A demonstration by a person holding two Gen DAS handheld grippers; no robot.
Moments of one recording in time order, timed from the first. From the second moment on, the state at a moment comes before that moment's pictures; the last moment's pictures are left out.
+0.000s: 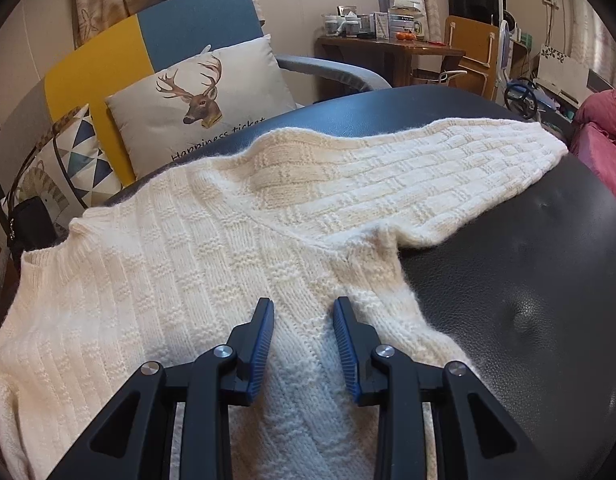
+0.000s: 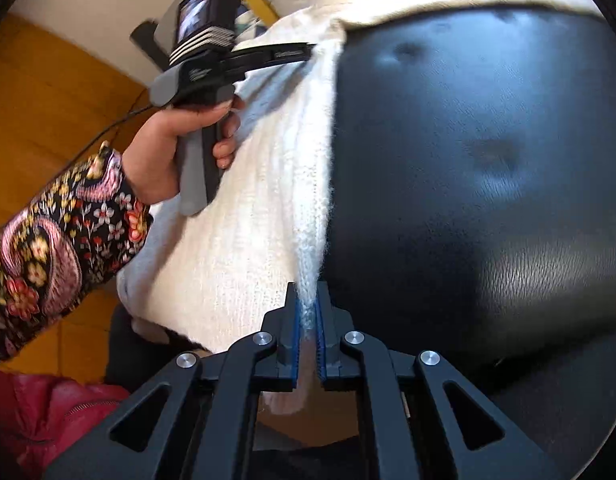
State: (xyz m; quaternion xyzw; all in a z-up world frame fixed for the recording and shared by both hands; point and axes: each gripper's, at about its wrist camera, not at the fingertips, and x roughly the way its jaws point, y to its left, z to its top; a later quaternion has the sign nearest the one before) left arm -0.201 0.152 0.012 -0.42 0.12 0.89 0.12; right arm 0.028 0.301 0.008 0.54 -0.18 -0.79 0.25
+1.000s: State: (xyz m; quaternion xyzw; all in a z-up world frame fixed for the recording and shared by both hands) left arm -0.097 0.139 0.017 -0.44 -0.03 0.85 0.28; right arm -0.240 0.246 0.022 0.49 -0.02 -0.86 0.17
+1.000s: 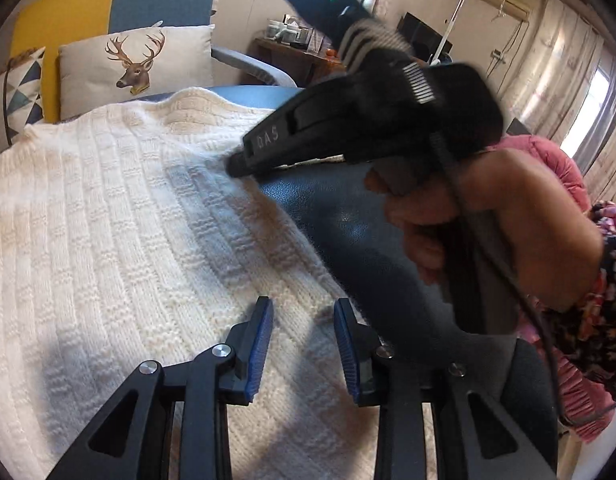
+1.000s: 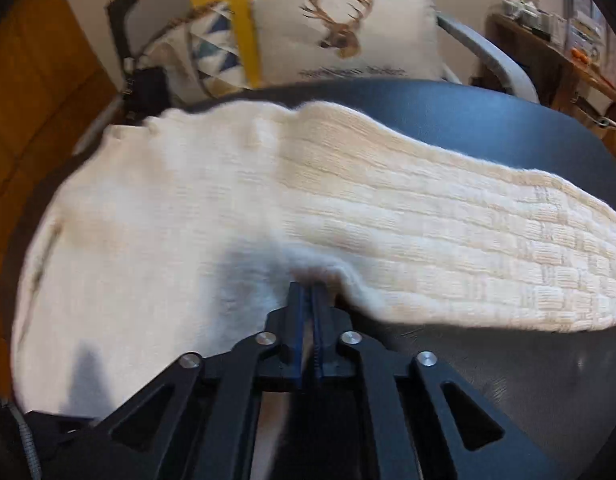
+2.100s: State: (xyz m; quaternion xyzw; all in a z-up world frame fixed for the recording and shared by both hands) left arm -0.024 0.055 0.035 -0.44 -0.05 0.88 0.17; right arm -0.197 0.241 0.041 0.48 -0.05 -0.87 0.11
